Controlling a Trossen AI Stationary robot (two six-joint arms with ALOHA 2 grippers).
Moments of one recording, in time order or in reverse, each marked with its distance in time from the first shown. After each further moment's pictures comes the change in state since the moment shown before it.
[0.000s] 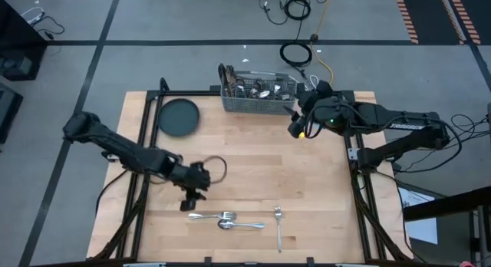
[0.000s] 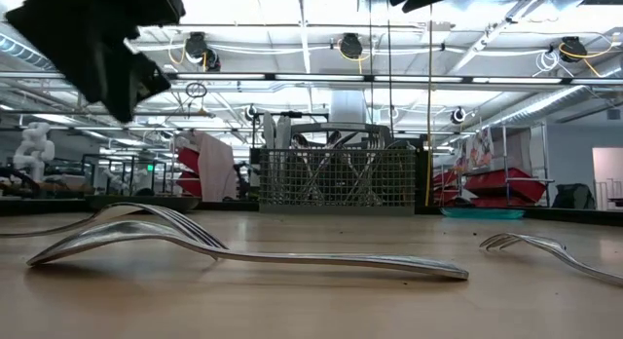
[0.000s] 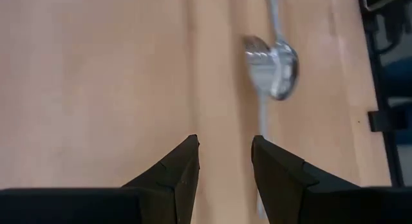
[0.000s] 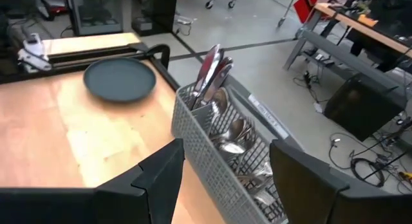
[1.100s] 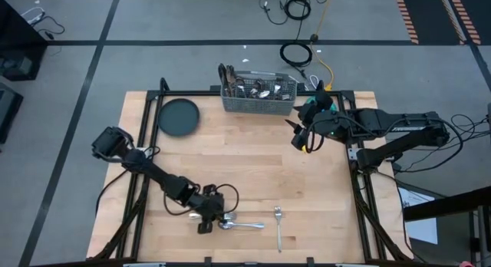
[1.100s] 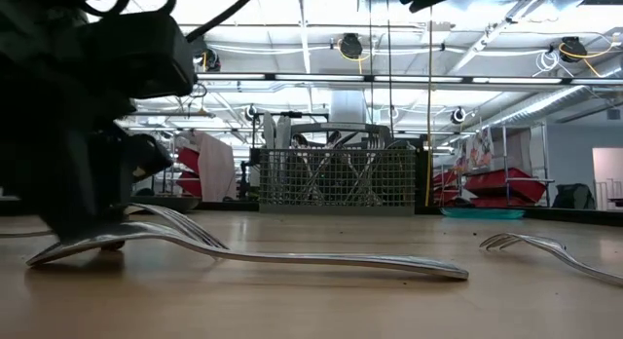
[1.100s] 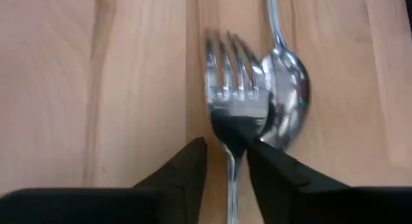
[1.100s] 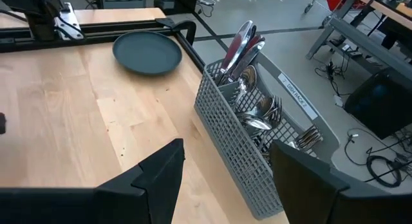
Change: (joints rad) left arm -0.151 0.475 0.009 0.480 -0.101 -0.198; right arm 0.104 -0.002 0.000 -0.127 -0.012 0.070
